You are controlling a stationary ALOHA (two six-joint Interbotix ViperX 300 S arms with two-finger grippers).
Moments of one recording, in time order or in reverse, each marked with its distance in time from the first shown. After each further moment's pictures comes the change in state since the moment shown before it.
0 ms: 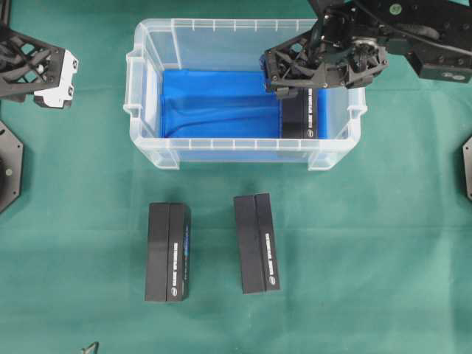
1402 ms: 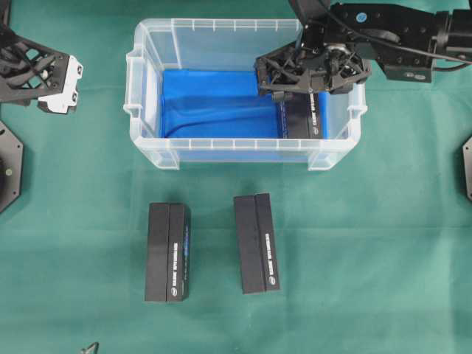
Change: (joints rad) left arm -0.028 0.006 -0.006 0.000 -0.017 -0.009; right arm -0.026 0.110 0.020 0.044 -0.046 0.002
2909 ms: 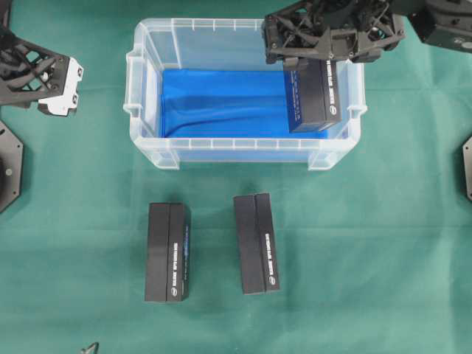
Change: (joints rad) left arm -0.012 0.000 0.002 0.000 0.000 -0.015; right arm 0.011 -0.097 -0.282 -0.011 0.388 0.000
